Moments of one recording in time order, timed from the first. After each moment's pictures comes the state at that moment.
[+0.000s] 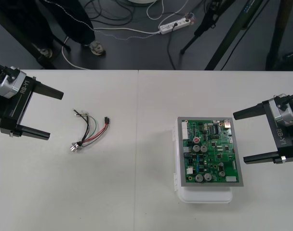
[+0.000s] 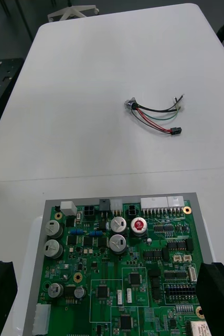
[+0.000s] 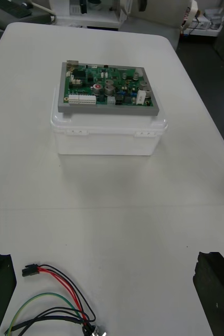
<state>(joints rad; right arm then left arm) -0.13 -0.83 -0.19 -1.98 1.33 -1.57 -0.38 -0.35 1.03 -0.01 -1.67 -1.12 -1.53 0.18</state>
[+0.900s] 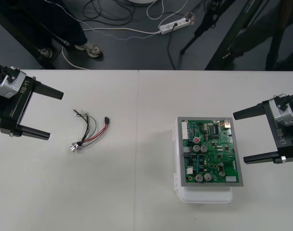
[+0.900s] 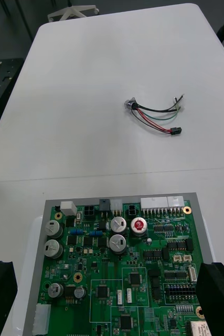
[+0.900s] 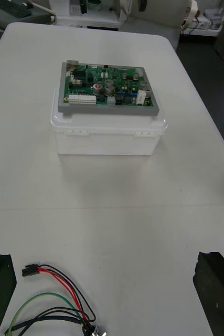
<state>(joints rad) -0.13 -0.83 -0.19 -1.98 1.33 -1.57 -0.38 -0.35 1.03 -0.01 -1.67 -1.12 -1.53 0.18</state>
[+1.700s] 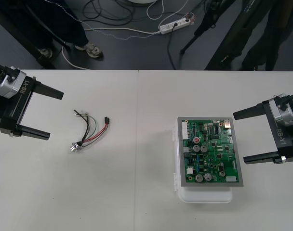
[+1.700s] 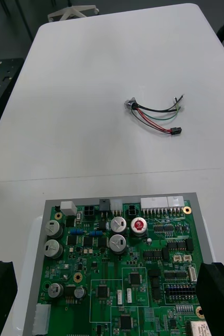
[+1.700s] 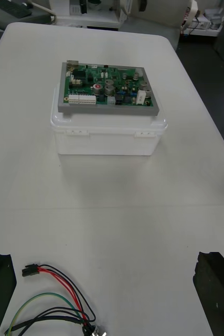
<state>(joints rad) -0.13 -0.83 -0.19 -1.98 1.33 -1.57 -0.38 -0.35 1.03 -0.01 -1.67 -1.12 -1.53 0.18</state>
